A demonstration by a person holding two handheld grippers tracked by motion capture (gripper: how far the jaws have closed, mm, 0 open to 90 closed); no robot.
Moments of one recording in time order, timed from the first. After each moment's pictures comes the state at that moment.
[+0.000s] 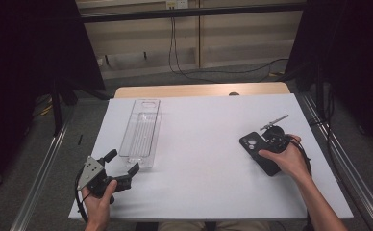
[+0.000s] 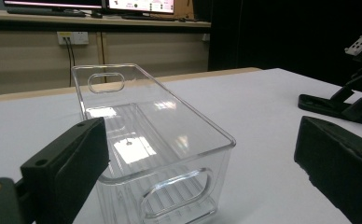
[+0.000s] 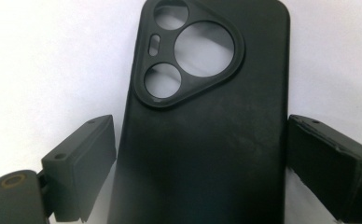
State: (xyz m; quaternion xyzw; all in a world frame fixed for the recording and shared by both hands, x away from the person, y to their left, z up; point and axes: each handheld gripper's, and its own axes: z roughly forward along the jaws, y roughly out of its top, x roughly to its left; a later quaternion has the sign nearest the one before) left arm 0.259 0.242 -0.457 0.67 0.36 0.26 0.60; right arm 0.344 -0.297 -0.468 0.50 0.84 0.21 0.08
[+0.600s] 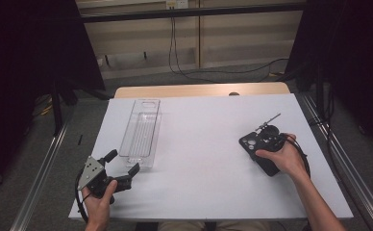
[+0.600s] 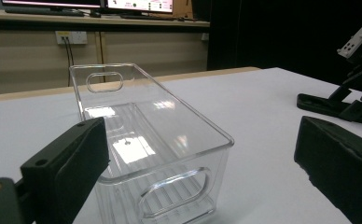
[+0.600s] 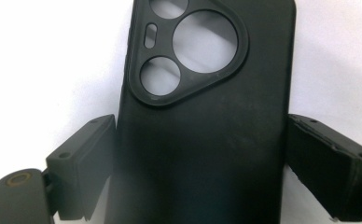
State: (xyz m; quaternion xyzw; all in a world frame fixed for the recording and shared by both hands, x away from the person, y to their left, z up) left arm 0.259 0.242 -0.457 0.68 0.35 0.26 0.59; right arm 0.350 -0.286 -0.466 0.49 0.85 0.16 0.08
